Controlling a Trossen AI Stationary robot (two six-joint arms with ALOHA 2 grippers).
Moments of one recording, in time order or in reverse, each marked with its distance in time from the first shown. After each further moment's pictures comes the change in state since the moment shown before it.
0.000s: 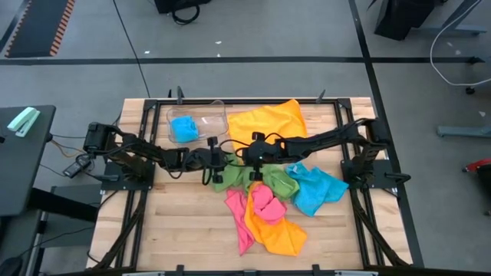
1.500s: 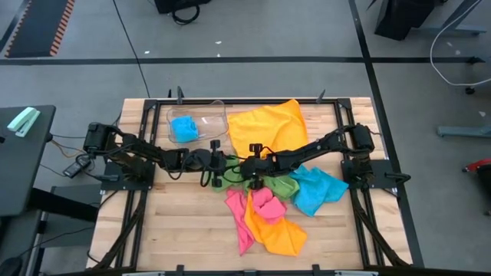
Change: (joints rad) left arm -0.012 0.001 0.000 0.020 0.109 -0.002; right arm 0.060 0.187 0.000 0.035 0.152 -0.069
